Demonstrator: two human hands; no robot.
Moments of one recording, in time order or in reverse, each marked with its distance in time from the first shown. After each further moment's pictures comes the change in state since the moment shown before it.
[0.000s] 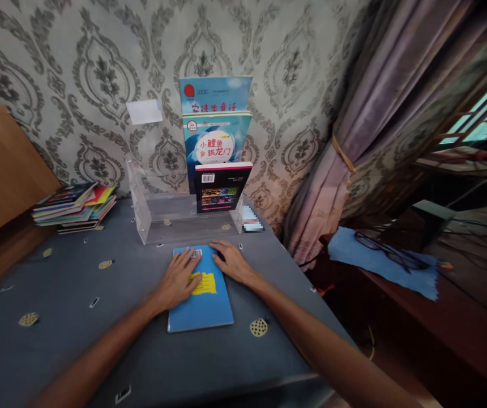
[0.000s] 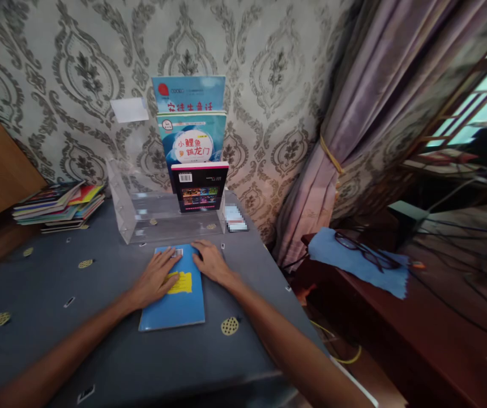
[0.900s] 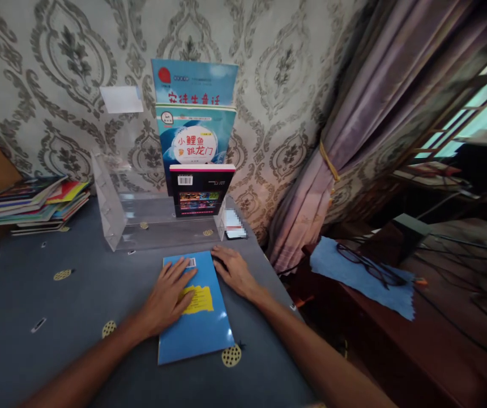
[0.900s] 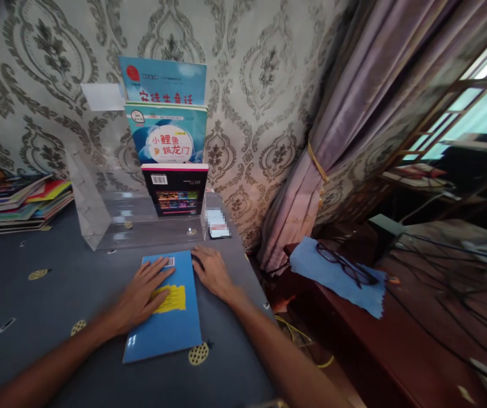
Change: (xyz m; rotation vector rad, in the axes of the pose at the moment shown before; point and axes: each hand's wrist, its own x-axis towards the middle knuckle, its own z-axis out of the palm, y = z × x) left_hand 0.018 0.043 0.012 -0.046 0.033 0.058; right_hand -0.034 0.046 -0.038 -0.063 0.048 0.030
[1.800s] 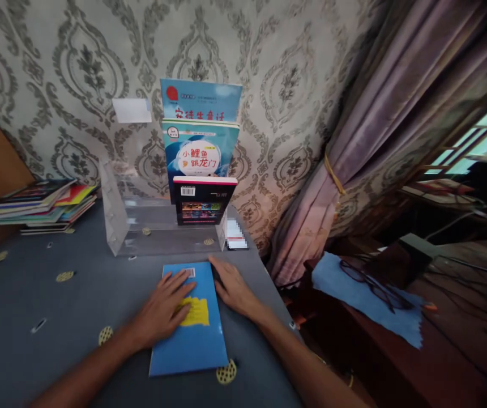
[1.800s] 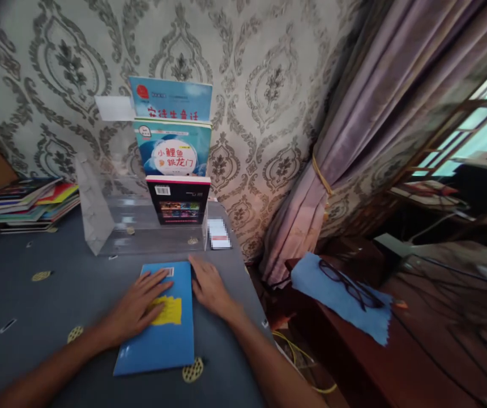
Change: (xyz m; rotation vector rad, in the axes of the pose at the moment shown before) left_hand -0.004 0.003 -0.004 0.033 0.012 0.058; right_hand -0.011 0.002 0.000 0.019 -0.088 -0.113
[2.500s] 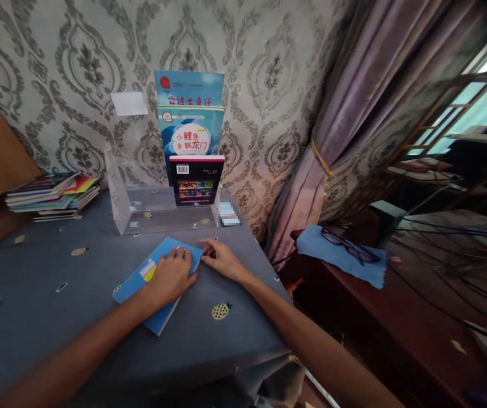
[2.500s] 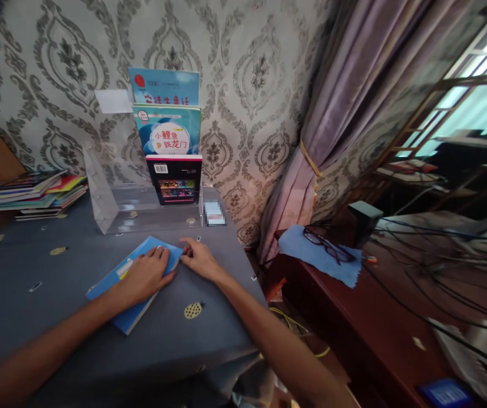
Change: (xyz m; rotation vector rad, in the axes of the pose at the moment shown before) left_hand 0.017 0.059 -0.027 0.342 -0.165 -0.238; right_hand 0.003 -0.036 0.004 0.448 0.001 0.182
